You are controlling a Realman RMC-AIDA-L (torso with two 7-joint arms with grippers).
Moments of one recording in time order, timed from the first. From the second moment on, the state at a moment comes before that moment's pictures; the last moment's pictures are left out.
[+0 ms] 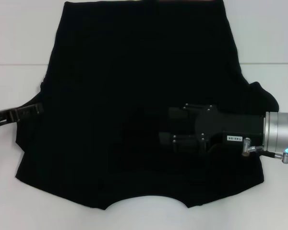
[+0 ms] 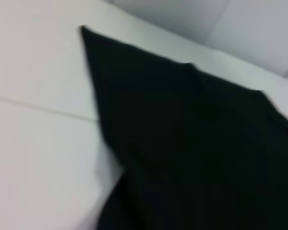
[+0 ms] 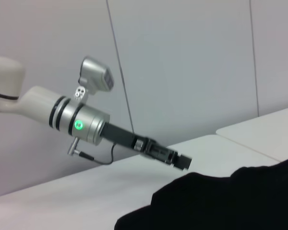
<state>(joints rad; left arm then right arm) -0.52 -2.08 0.39 0.75 2.21 1.12 -1.92 0.68 2.09 -0.81 -0.49 -1.86 -1.46 1.25</state>
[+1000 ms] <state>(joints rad) -0.51 -2.10 0.40 0.72 2.31 1.01 -1.97 0.68 2.09 -0.81 -0.47 -1.86 -1.44 1.25</state>
